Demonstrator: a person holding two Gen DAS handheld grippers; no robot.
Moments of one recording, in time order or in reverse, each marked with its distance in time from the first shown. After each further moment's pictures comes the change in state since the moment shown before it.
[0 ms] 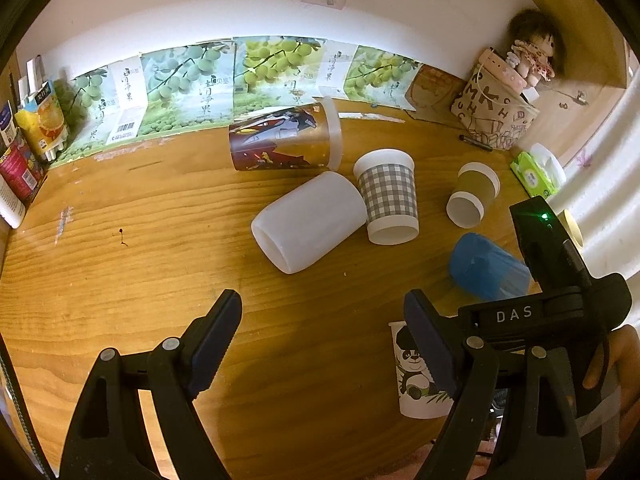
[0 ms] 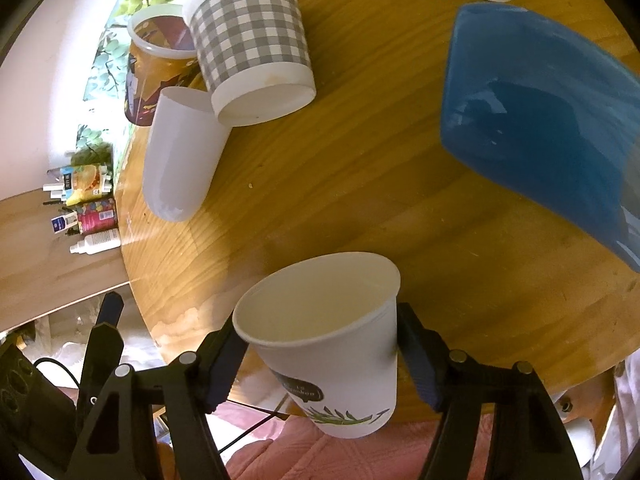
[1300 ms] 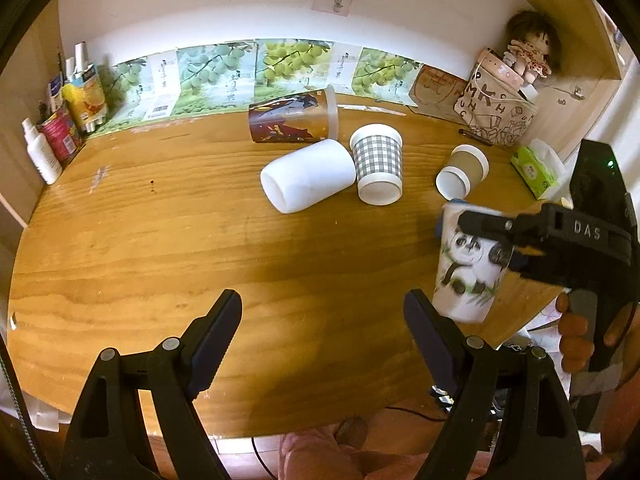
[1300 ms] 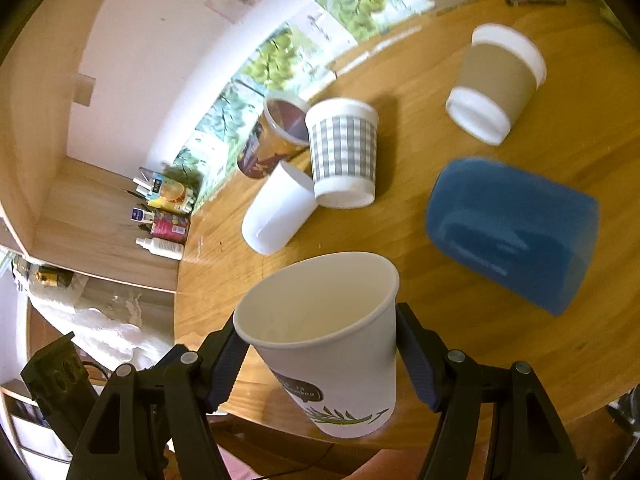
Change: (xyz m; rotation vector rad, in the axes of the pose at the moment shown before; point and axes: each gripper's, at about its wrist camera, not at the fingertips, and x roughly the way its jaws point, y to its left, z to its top) left arm -0.044 -0.031 -0.065 -0.035 -0.042 0.073; right arm -0.078 -0.002 -0.037 -0.293 -0.398 0.170
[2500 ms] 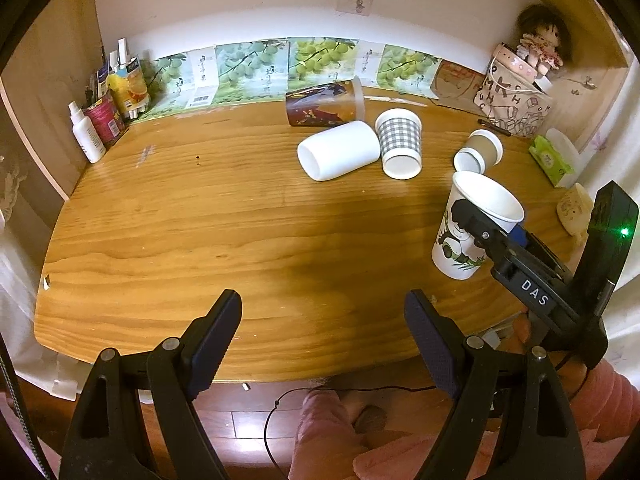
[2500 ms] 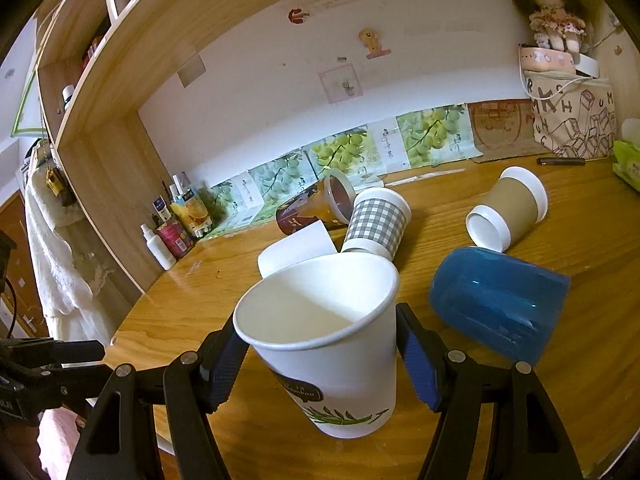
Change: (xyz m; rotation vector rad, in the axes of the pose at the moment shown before) left arm -0.030 -0.004 -0.039 -0.001 0.002 0.111; right arm -0.003 0.014 -0.072 -0.413 -0.455 -0.044
